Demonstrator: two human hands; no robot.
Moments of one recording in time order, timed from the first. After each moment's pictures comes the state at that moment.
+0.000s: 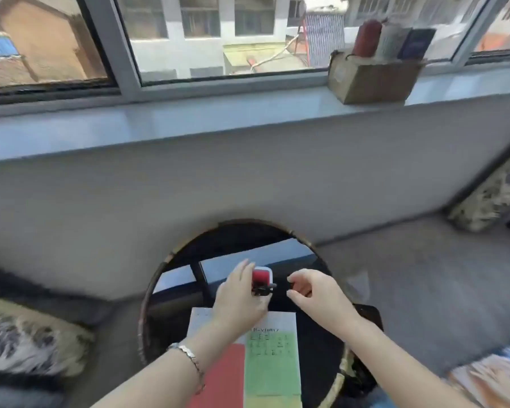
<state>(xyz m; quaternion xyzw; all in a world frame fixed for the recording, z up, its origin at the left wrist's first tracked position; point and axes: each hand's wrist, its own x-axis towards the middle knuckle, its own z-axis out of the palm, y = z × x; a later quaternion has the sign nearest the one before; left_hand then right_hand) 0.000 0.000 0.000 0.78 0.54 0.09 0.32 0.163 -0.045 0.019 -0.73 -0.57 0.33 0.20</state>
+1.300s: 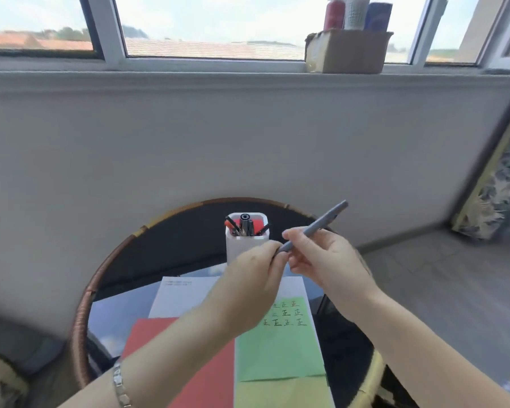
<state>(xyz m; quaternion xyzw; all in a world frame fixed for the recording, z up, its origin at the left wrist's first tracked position) 0.003 -0.073 -0.155 0.86 0.33 0.32 0.22 0.129 -0.115 -0.130 -0.50 -0.44 0.45 0.60</state>
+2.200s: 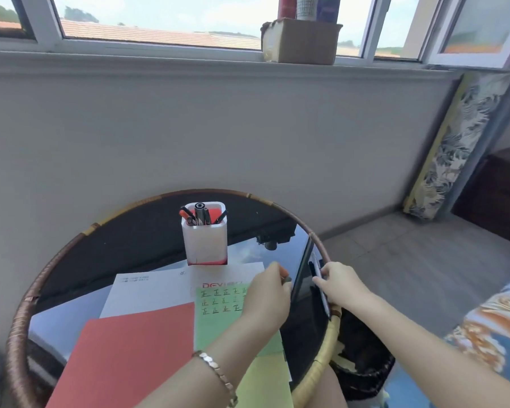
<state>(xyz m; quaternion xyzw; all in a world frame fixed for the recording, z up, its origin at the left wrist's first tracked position) 0.096 -0.092 -0.235 0.77 0.45 0.23 0.38 0.252 -0.126 -0.247 -0.86 -0.44 0.17 0.21</state>
